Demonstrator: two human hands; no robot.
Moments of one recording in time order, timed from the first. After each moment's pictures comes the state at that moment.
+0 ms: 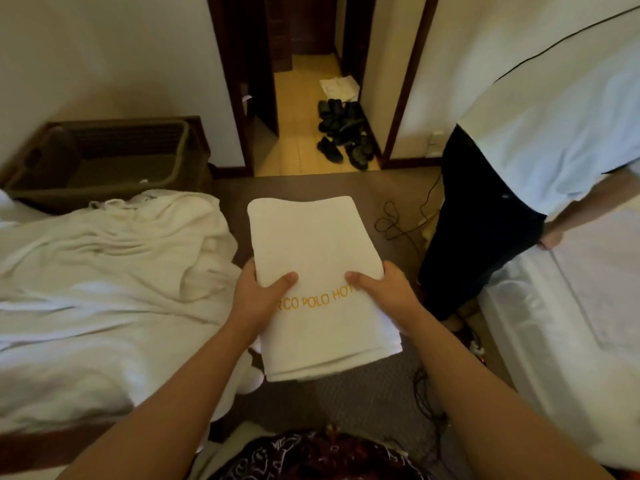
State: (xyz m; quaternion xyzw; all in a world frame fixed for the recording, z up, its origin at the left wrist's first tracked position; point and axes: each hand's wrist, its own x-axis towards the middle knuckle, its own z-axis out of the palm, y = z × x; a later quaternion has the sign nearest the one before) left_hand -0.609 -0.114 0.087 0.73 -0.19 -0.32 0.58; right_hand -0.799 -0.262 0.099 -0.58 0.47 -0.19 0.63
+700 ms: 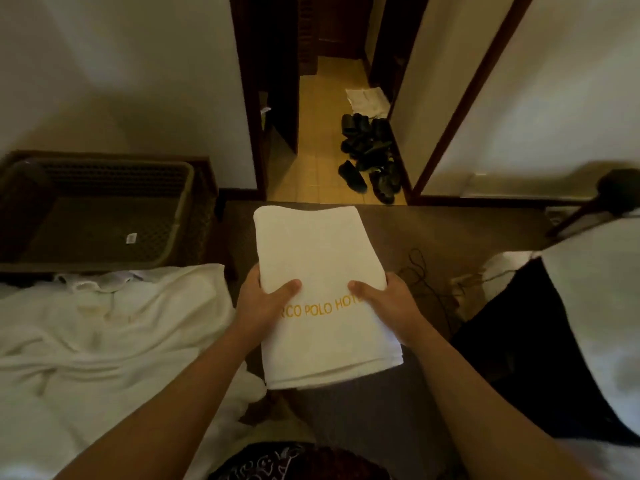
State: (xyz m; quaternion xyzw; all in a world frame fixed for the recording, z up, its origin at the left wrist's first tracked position) left_hand -0.368 -0.340 0.063 0.72 -0.16 -0.33 0.59; right_hand -0.555 -0.499 0.081 -0.58 0.48 -0.13 0.64
